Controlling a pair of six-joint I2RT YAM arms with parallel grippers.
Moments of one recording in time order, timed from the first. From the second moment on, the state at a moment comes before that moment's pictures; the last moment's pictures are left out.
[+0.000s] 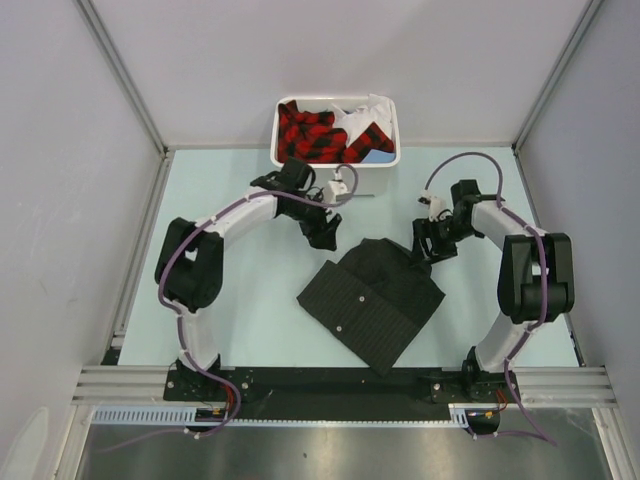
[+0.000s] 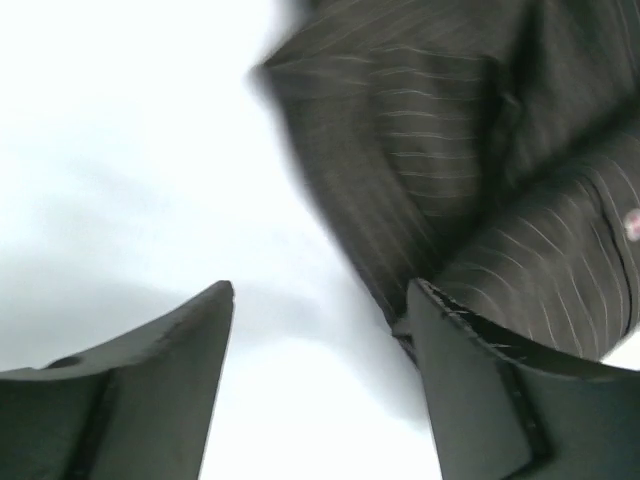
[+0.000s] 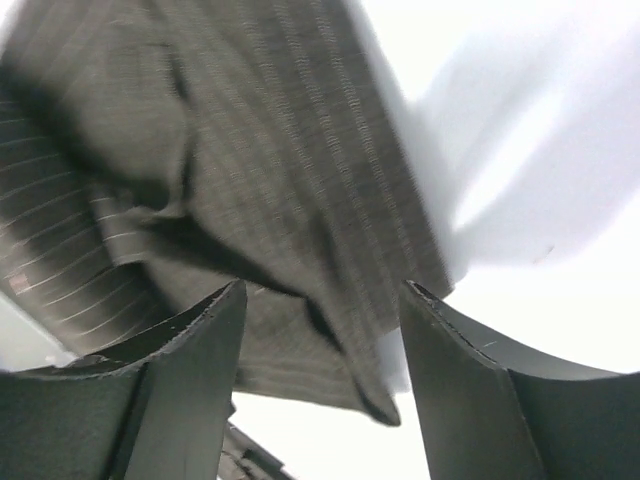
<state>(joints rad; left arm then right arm) -0.50 1.93 1.51 -0.64 0.67 0.53 0.04 1.74 1.16 -0.78 -0.56 -0.22</state>
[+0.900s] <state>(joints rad) -0.47 2.06 1.09 0.13 0.83 -0.38 0.25 1.95 1.33 -0.67 -0.35 -0.29</state>
